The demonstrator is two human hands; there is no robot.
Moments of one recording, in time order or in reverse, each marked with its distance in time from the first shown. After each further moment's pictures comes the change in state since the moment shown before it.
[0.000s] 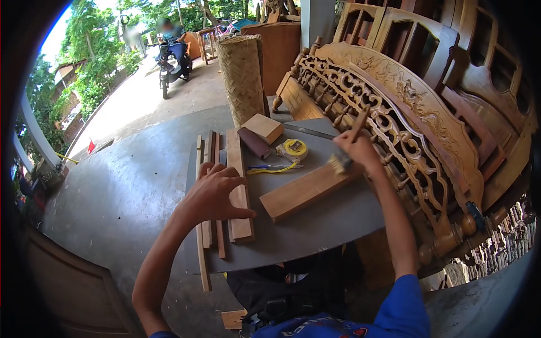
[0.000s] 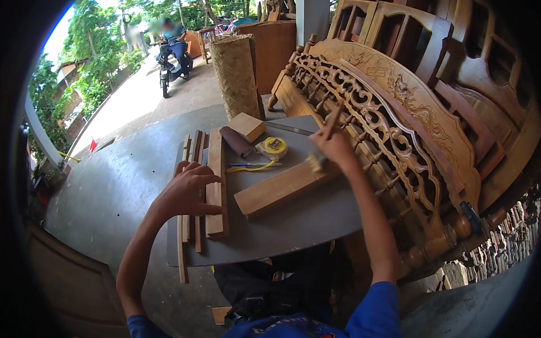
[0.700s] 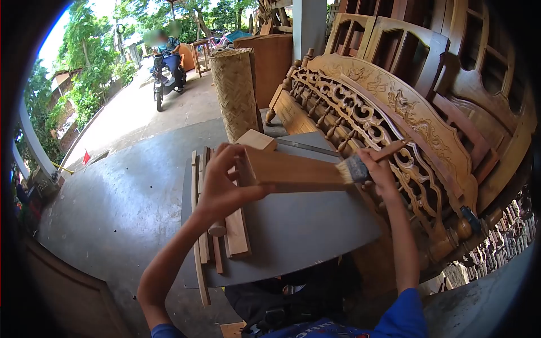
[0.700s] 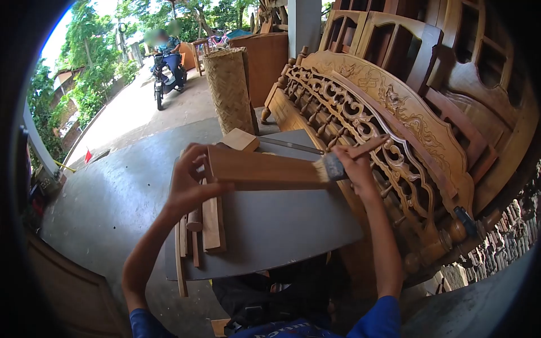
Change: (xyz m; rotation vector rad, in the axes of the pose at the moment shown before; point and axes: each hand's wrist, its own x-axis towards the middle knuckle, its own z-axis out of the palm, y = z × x) left_hand 0.038 0.031 -0.020 -0.937 0.482 -0.016; right_hand -0.034 0.029 -0.039 0.618 0.071 0.035
